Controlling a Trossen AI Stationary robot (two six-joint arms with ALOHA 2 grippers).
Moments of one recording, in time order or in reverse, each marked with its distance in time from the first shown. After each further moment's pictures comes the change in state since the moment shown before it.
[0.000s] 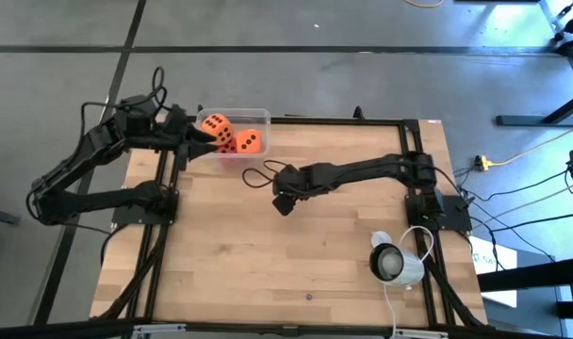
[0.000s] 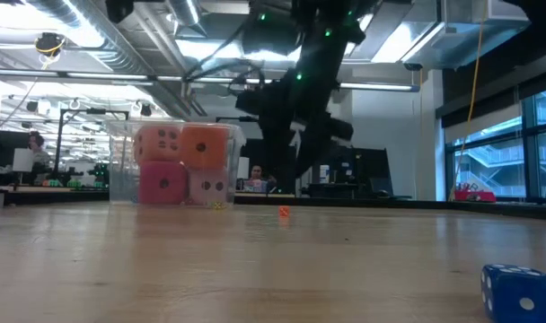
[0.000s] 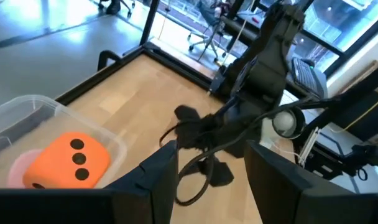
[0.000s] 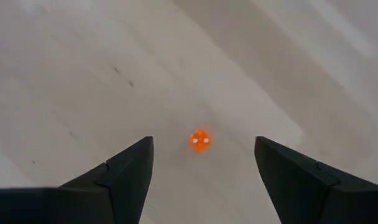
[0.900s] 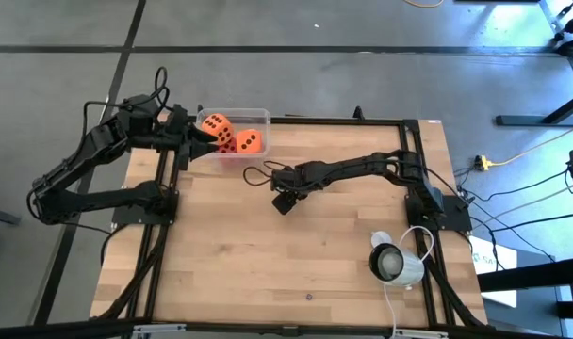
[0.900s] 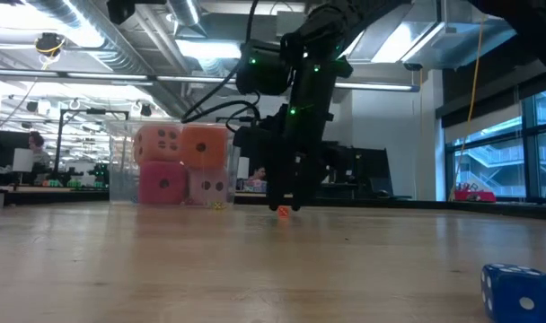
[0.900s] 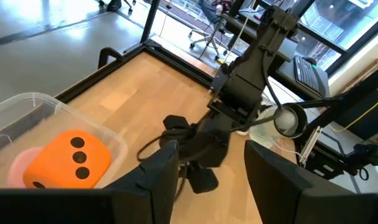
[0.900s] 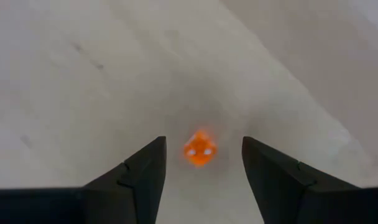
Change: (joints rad) left arm 0.000 0.009 0.000 0.000 -0.002 0.001; right arm -0.060 0.104 0.000 0.035 -0.120 -0.013
